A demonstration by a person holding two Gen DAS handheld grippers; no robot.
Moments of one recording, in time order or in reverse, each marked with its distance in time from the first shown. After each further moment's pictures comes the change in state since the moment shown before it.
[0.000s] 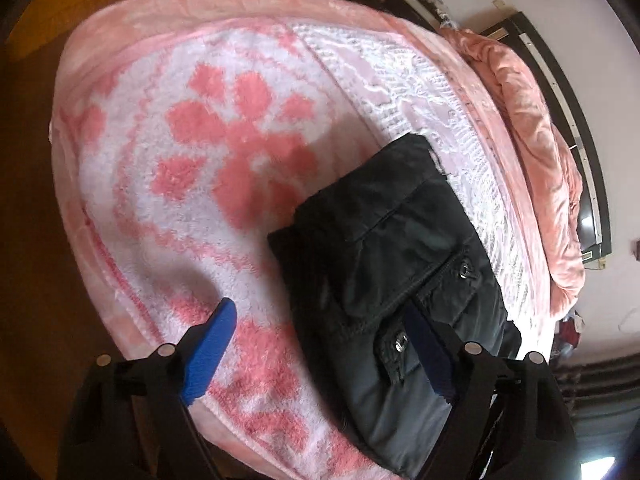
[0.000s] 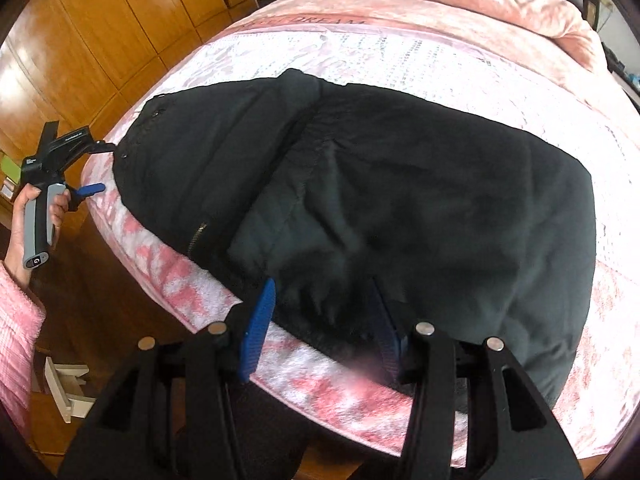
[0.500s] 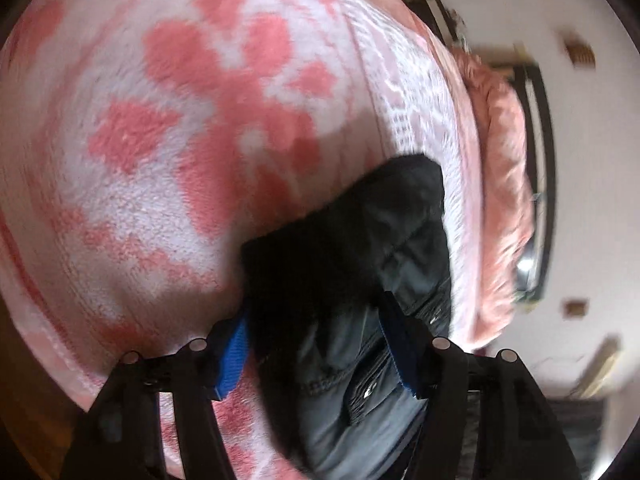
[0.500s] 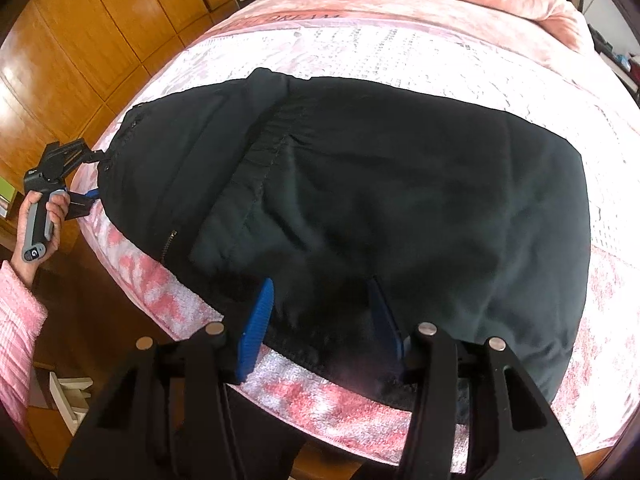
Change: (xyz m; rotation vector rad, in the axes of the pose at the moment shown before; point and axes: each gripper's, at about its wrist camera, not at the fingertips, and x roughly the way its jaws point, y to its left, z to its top) left arm 0.040 0.035 0.020 -0.272 0.109 -0.307; right arm 0.005 -0.024 -0.001 0.051 0.012 -0.012
